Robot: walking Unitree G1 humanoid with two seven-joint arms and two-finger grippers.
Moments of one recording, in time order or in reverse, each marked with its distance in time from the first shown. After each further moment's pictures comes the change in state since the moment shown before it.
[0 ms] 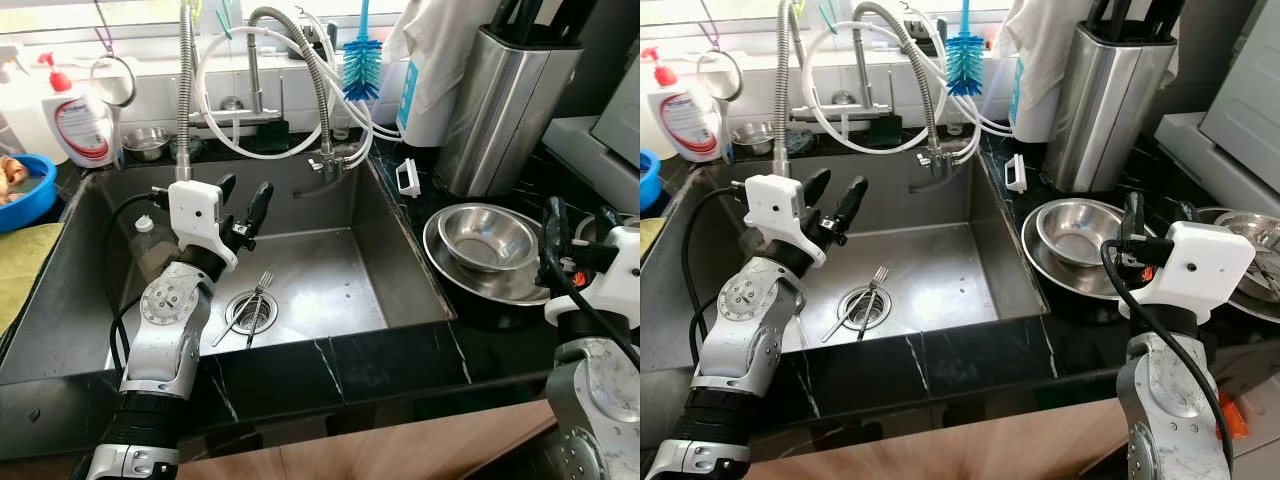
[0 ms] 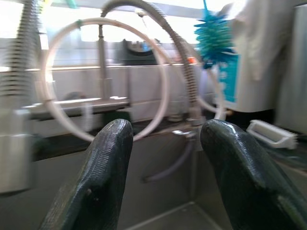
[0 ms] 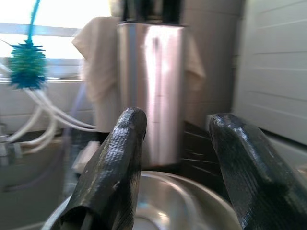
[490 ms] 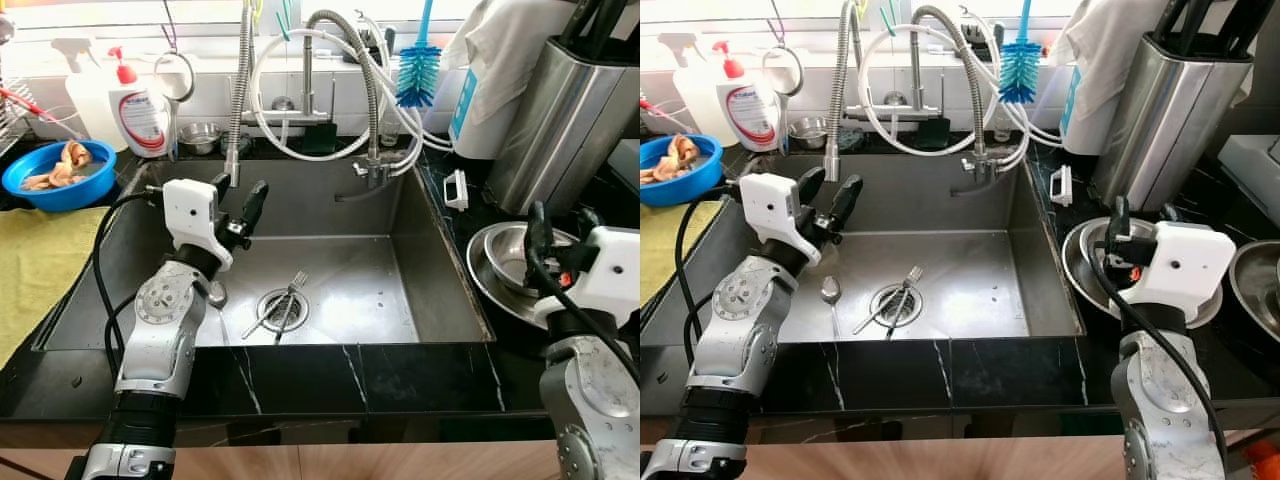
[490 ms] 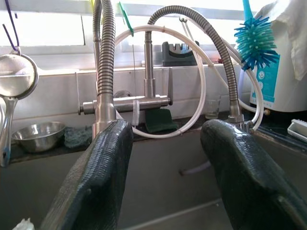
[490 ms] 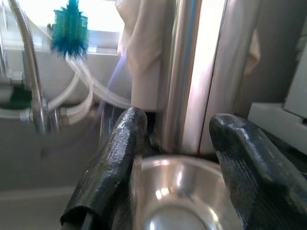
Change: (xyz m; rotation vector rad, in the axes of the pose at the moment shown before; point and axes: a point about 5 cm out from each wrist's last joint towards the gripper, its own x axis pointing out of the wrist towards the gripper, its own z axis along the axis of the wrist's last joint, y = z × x) left arm -0.001 0.004 -0.001 0.004 0.016 0.007; right arm 0.003 -0.005 -0.012 -0.093 0.129 0.028
